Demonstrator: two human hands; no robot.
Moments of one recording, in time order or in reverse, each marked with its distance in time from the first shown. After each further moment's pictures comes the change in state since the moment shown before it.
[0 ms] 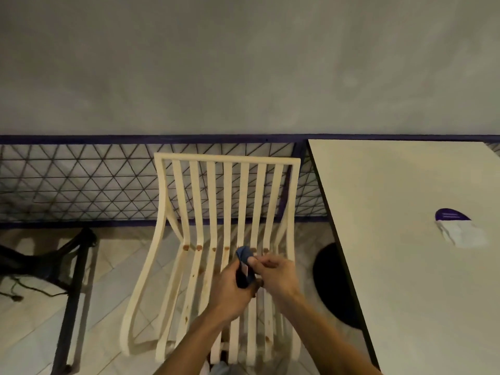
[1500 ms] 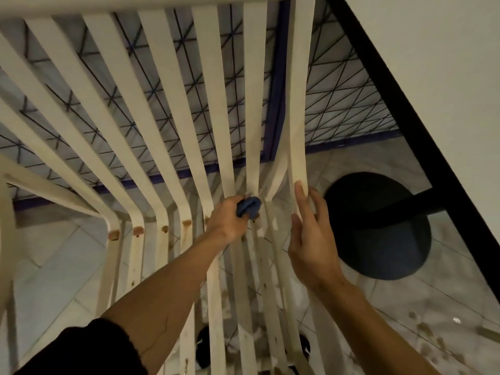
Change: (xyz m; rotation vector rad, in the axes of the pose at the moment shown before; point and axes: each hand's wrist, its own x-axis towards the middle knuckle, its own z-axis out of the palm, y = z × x) left_hand 0.349 -0.220 0.116 0.489 -0.141 0.053; right_hand 0.249 0.182 -0.061 -0.648 0.288 -0.412
